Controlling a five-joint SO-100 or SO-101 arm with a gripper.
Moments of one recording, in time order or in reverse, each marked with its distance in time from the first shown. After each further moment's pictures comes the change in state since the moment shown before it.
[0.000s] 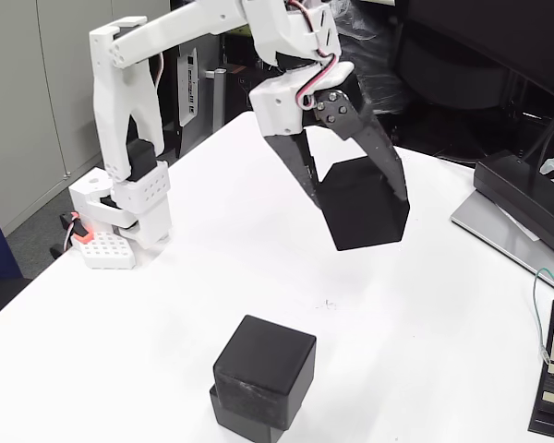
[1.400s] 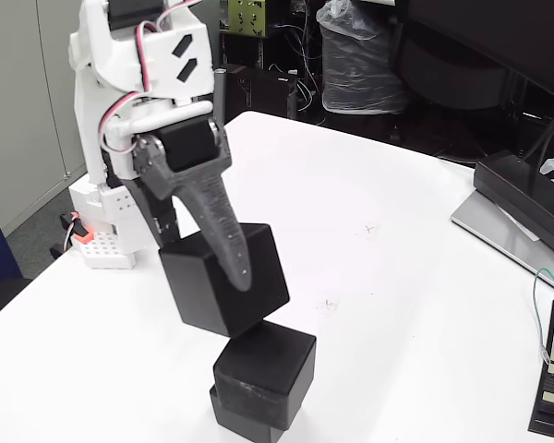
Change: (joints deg) arm 28.0 7.6 6.7 0.0 -7.0
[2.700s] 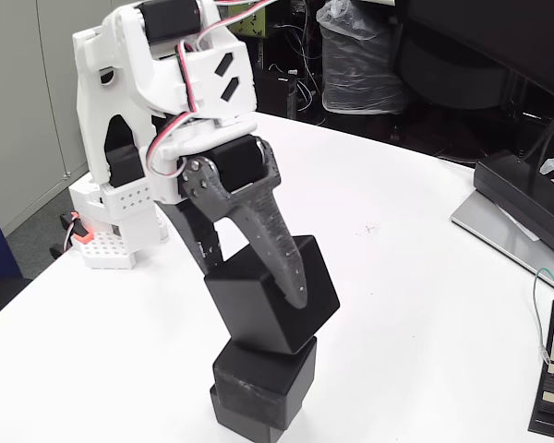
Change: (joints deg) arm -3.0 -5.9 0.4 -7.6 0.0
